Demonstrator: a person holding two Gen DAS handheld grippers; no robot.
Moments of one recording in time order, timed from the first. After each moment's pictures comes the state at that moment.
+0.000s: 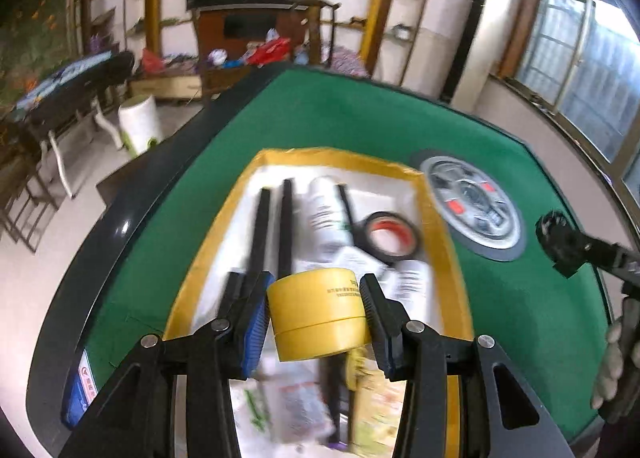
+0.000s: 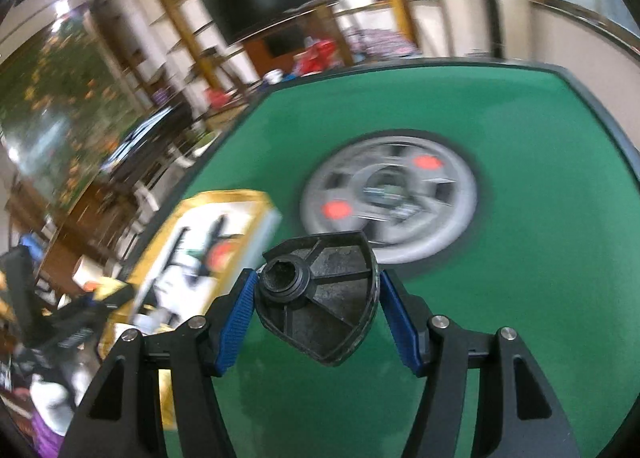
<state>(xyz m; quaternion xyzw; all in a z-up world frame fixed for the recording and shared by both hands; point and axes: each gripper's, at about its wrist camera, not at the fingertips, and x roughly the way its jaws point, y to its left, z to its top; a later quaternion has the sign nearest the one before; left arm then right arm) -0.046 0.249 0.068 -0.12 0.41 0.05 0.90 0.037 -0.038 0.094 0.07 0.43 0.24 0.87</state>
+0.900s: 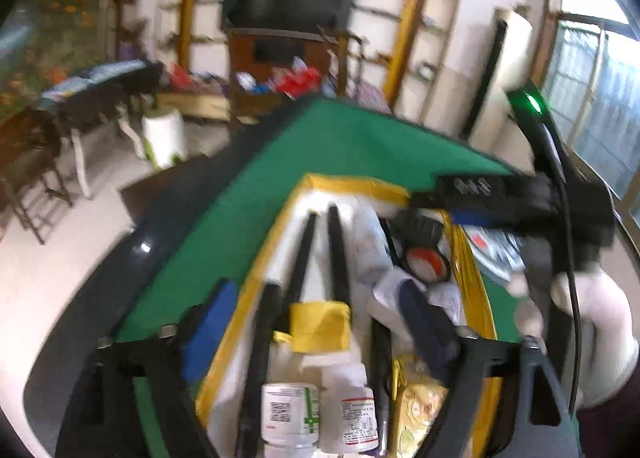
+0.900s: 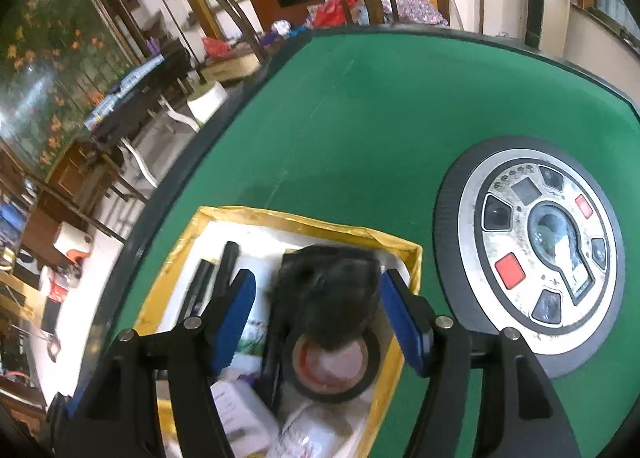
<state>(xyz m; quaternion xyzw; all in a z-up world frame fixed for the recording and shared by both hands) -0.076 0.265 0.072 -0.14 0.33 0.10 0.93 0.104 0.128 0.062 0.02 0.49 0.23 0.84</state>
